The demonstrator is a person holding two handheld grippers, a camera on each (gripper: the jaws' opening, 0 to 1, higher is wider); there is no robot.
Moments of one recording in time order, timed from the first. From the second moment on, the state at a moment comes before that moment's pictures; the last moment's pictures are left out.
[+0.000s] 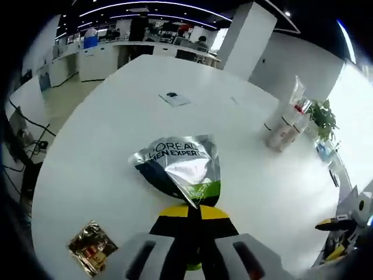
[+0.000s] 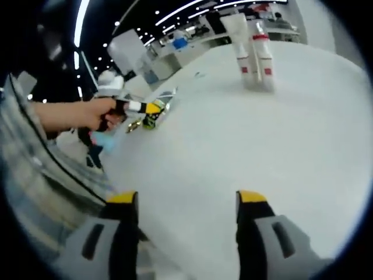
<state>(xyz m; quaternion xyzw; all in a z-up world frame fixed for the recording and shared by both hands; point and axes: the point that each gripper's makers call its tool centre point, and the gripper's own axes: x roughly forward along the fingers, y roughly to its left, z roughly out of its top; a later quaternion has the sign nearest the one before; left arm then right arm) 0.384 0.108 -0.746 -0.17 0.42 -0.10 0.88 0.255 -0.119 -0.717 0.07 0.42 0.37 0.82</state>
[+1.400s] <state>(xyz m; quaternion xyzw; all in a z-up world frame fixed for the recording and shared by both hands) 0.267 0.058 -0.628 -0.20 0.33 -0.24 0.89 0.297 0.004 -0.576 0.40 0.34 0.51 0.68</state>
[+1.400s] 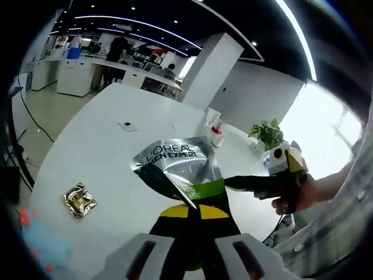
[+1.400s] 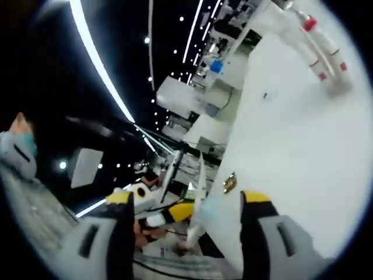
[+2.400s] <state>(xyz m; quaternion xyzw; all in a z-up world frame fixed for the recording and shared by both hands) 0.252 0.035 -0.621 -0.12 0.34 -0.32 0.87 0.280 0.034 -0.593 0.39 0.42 0.50 0.64</state>
